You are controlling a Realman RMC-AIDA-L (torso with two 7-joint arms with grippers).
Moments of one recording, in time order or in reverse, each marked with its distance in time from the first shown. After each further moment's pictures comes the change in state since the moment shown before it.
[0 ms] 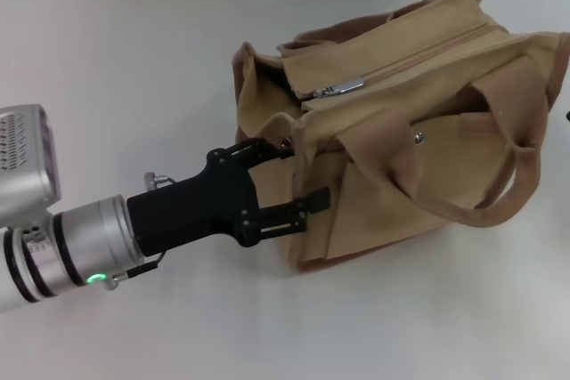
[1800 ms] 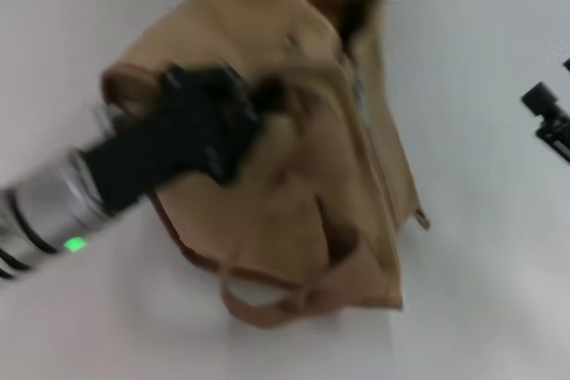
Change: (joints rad) left arm -0.003 0.001 -0.039 0.002 -0.173 0.204 0.326; right arm 0.040 0.018 -0.006 0.086 0.002 0.123 -0.066
